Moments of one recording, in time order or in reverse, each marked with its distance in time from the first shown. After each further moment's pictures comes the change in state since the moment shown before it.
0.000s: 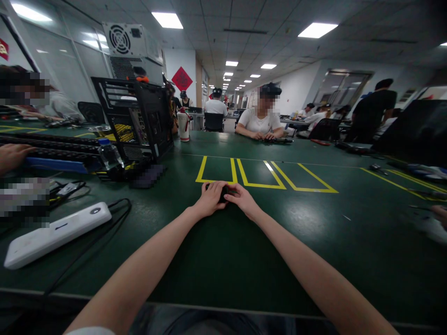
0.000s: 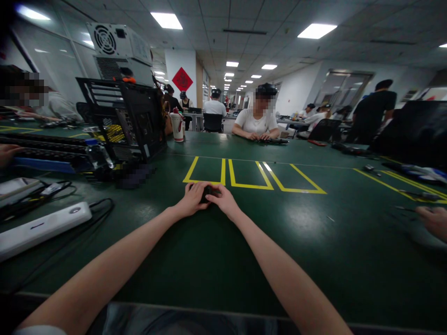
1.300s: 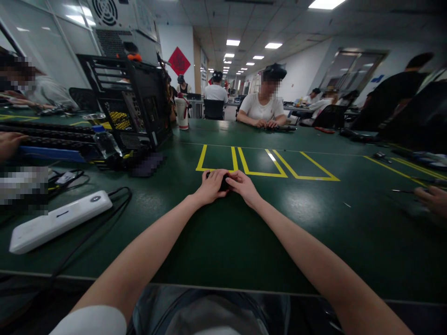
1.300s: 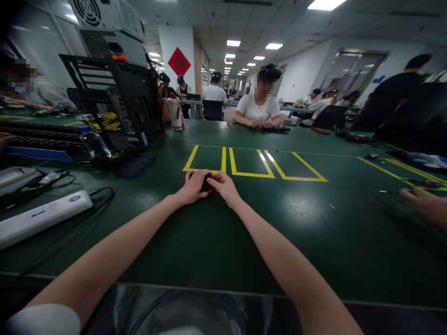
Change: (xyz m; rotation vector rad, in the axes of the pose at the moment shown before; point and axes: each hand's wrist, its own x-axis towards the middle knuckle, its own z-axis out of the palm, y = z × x) left_hand 0.000 0.000 0.001 -0.009 0.009 0.021; right_hand -0.002 -0.003 0.003 0.060 0.036 0.039
